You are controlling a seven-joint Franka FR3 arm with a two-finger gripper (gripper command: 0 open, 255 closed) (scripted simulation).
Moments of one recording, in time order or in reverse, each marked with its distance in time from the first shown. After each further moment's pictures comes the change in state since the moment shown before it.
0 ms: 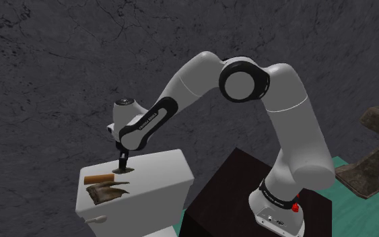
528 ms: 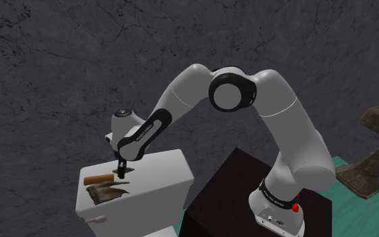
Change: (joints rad) arm 0.018 0.122 -0.003 0.073 -0.013 0.048 -0.010
